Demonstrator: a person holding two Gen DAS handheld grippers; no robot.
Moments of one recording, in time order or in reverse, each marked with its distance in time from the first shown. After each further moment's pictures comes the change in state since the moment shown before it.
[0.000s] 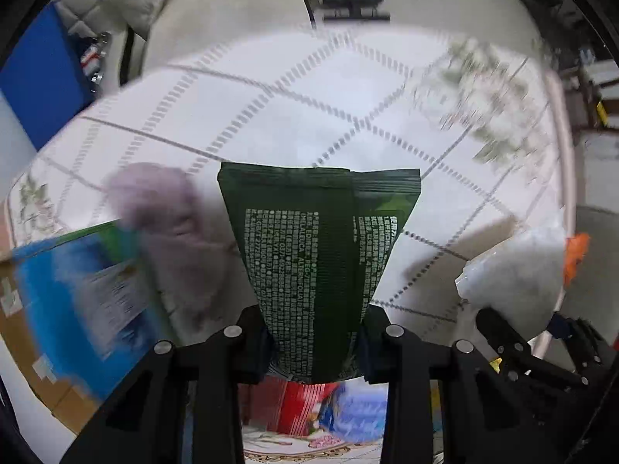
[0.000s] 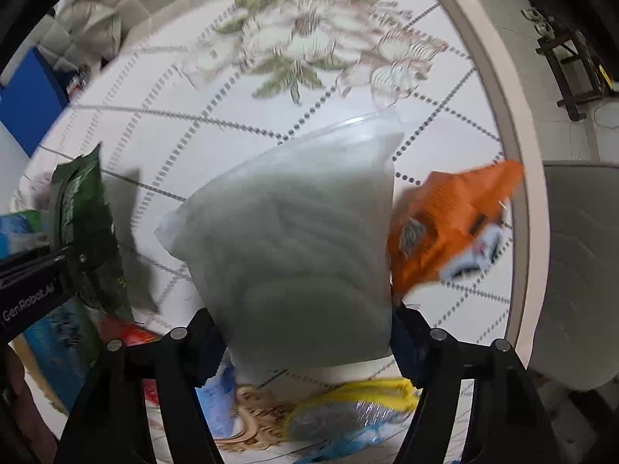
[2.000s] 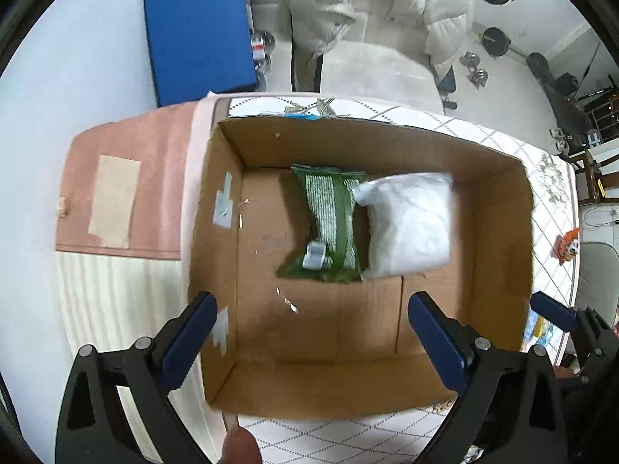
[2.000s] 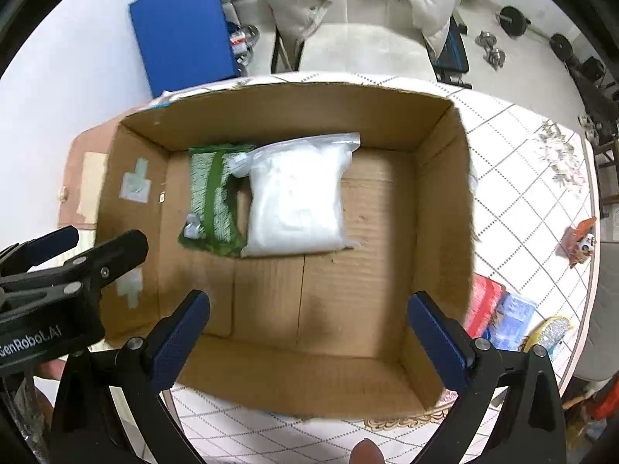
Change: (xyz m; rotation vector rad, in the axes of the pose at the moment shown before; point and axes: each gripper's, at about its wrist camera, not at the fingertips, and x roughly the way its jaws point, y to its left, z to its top) left arm -0.134 0.329 -0.179 -0.176 -0.255 0.009; right arm -0.047 0.415 -0.158 -0.331 -0.205 0.042
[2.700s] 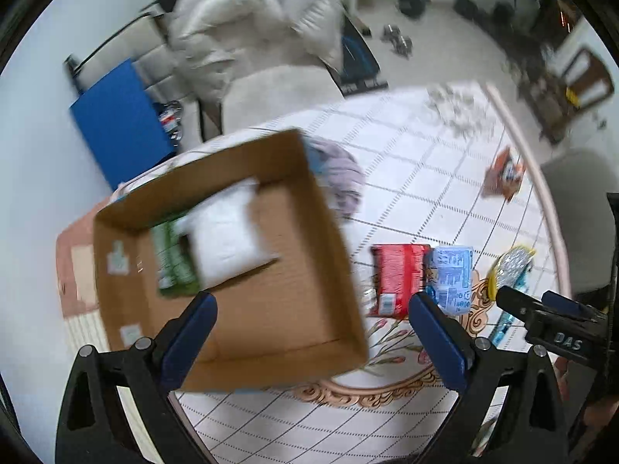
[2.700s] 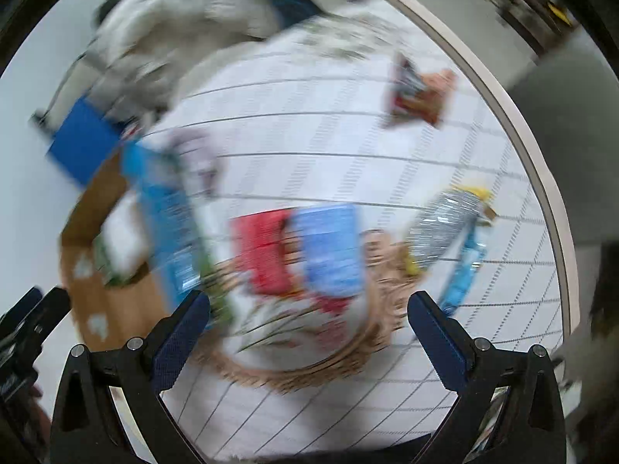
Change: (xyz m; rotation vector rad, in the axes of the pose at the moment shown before) left arm 0.006 -0.262 -0.026 0.346 -0.055 0.089; right arm -0.049 -0.311 -0.121 0.542 0.002 0.087
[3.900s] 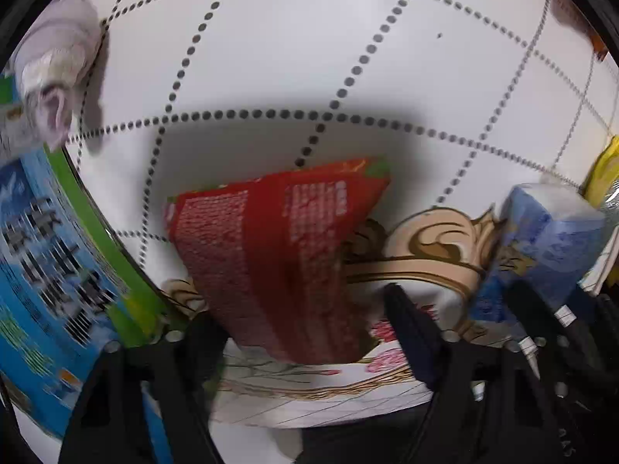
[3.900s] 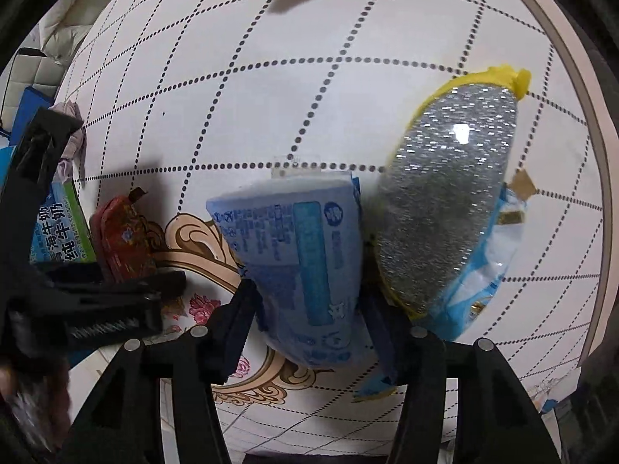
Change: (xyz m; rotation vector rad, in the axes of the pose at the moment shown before) left arm 0.232 -0.125 0.010 0.119 0.667 -0.034; right arm 0.133 -0.105 0.033 0.041 0.288 -0.026
